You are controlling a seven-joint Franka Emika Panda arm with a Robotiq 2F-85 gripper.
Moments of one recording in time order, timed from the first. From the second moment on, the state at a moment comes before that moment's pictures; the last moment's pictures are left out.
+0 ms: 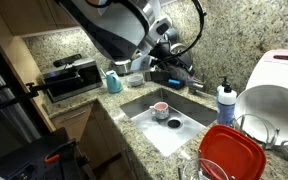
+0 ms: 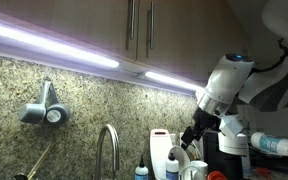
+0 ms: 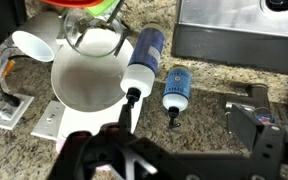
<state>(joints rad) -0.22 0.28 0.00 -2.20 -1.64 3.00 1.43</state>
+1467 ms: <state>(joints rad) -0.19 0.53 0.04 -1.98 -1.84 2.92 1.71</state>
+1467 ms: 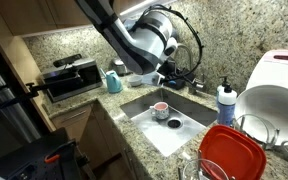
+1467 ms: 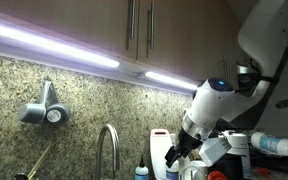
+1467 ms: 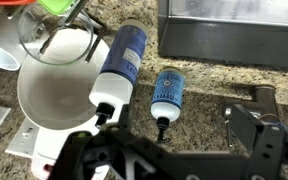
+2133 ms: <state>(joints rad) -0.18 0.65 0.08 -1.80 -1.92 2.87 1.86</state>
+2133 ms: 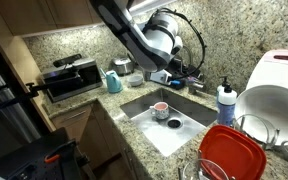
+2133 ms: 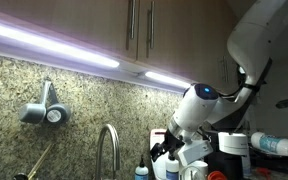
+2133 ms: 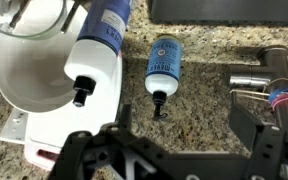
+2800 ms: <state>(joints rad) -0.15 0.79 0.12 -1.62 -1.93 2.87 1.87</state>
